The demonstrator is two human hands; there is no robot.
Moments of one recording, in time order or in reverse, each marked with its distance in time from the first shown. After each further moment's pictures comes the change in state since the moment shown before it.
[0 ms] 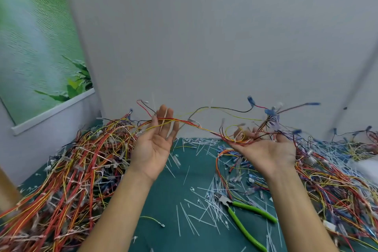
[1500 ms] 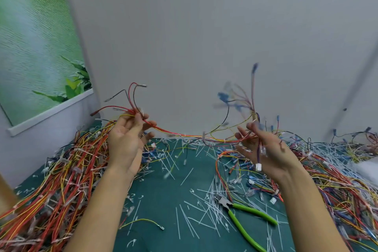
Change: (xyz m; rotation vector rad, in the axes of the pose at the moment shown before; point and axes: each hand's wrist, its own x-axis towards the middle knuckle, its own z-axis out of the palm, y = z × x) left_hand 0.003 0.038 -0.012 0.585 0.176 0.349; right_hand -0.013 -0.004 0.007 -0.971 0.430 -0.386
